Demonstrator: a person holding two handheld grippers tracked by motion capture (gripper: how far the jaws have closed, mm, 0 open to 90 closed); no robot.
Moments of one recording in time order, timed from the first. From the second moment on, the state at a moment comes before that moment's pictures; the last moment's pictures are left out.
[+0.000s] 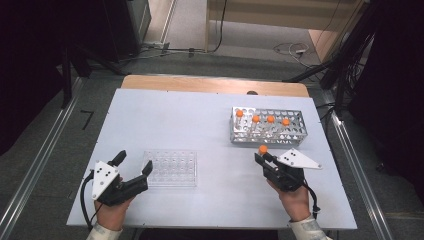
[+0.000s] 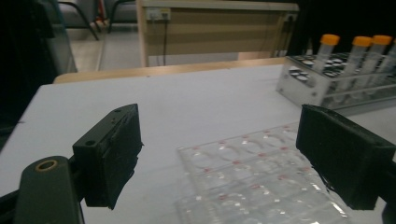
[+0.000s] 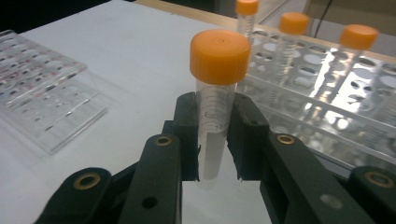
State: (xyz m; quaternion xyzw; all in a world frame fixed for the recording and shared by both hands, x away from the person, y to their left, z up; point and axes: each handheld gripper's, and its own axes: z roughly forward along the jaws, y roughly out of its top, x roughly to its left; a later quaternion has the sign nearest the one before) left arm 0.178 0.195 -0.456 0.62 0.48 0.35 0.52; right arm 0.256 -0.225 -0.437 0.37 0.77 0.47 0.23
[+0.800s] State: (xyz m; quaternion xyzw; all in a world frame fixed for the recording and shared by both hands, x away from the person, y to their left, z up) left arm 0.187 0.093 -0.440 0.71 0.35 0.23 0.57; right arm 0.228 -0.162 -0.447 0.29 0.82 0.47 0.17
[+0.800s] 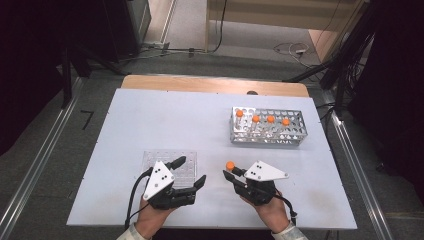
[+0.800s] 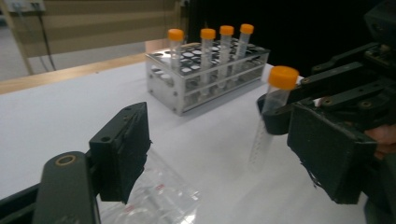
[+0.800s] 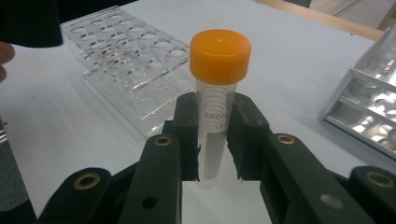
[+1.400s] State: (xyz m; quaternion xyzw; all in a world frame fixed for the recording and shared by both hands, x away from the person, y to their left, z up) left arm 0.198 0.057 -0.440 0.74 0.30 0.18 0.58; right arm 0.219 -0.144 -0.451 0.26 0.83 0.47 0.16
